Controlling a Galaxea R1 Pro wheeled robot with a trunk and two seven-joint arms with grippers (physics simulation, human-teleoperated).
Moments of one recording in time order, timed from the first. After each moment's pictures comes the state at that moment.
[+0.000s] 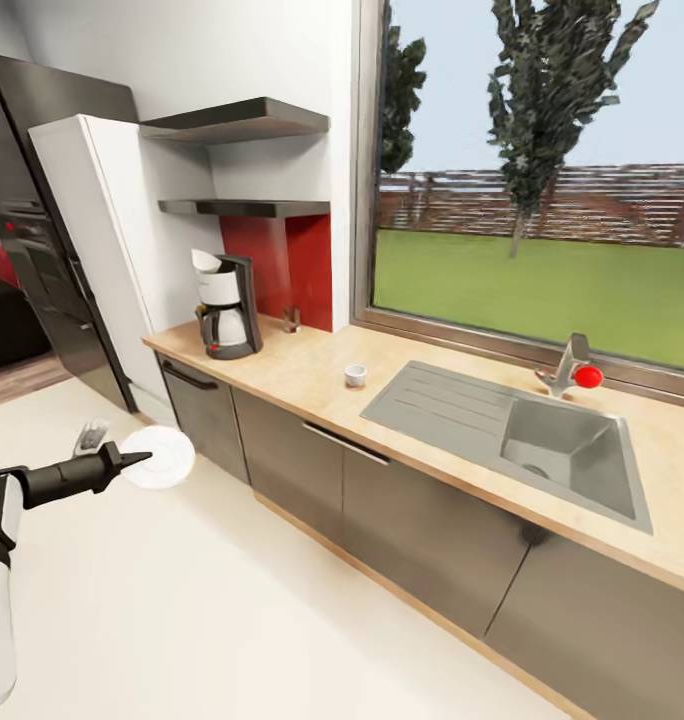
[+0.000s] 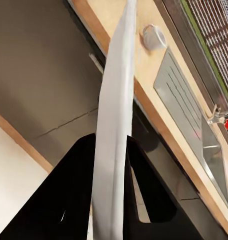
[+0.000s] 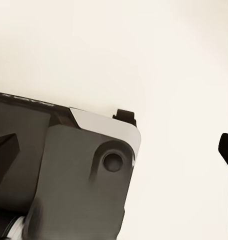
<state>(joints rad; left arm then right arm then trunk) -0.84 0.33 0.65 -0.82 -0.13 0.99 -1.03 -0.36 -0.02 0.41 -0.03 -0.21 0.05 0.09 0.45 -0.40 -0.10</state>
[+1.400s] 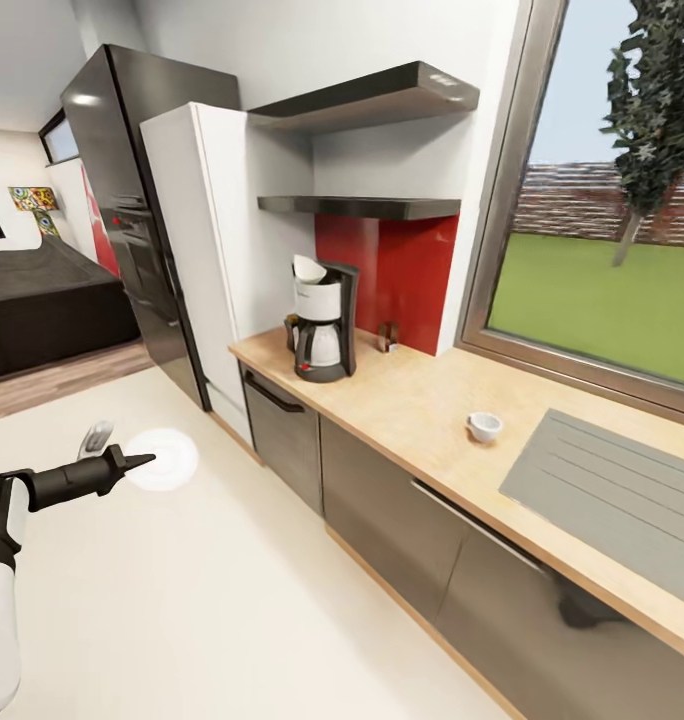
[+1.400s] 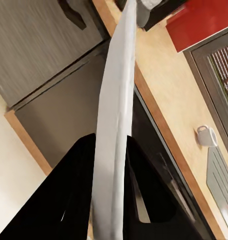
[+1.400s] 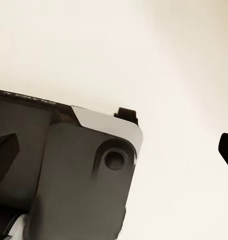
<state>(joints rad) -0.83 0.32 0.65 -0.81 -0.12 0.99 -1.02 -0.36 -0.01 0.41 -0.03 -0.21 0.05 0.09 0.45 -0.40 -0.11</state>
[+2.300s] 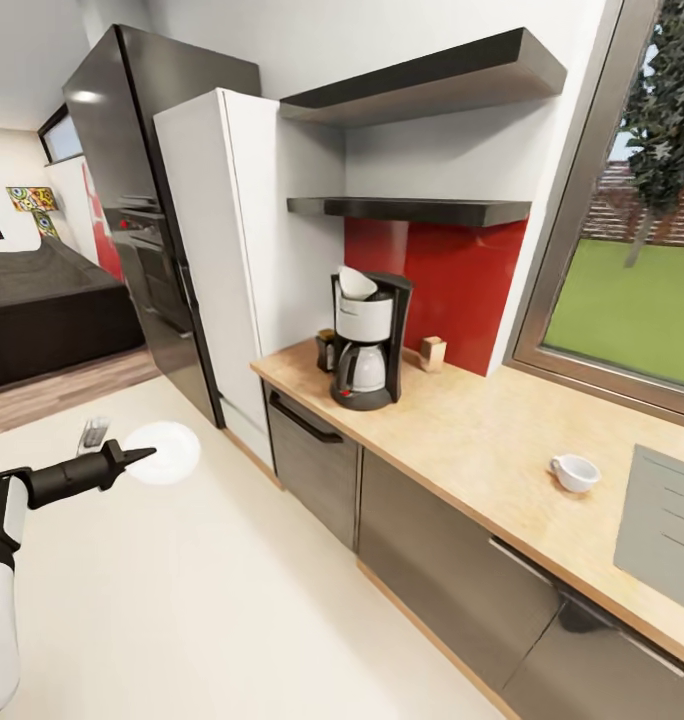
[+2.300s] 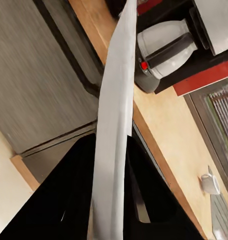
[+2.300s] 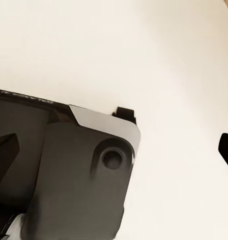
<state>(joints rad) -0.83 0.32 0.65 -0.82 -0.06 0.99 -1.03 -0.36 -0.02 0.41 -0.02 -0.20 0.05 0.09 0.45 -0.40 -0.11</state>
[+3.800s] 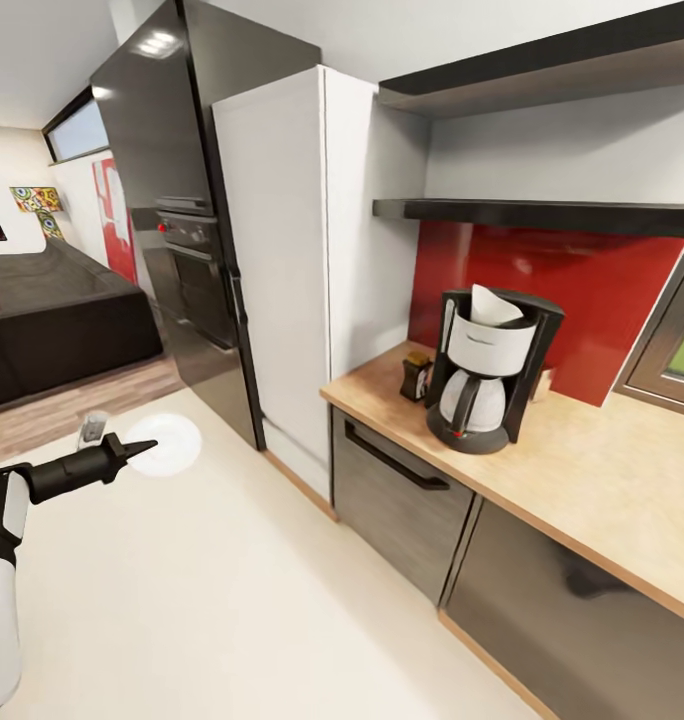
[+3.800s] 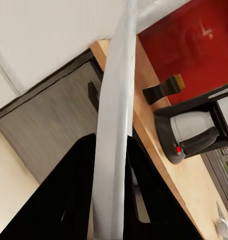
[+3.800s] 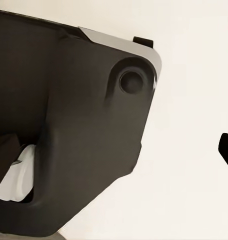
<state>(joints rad) -0.84 0.32 0.65 -0.82 -0.01 0.99 -1.03 -0.20 -0.02 0.41 -0.03 -0.21 0.05 0.10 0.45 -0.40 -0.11</state>
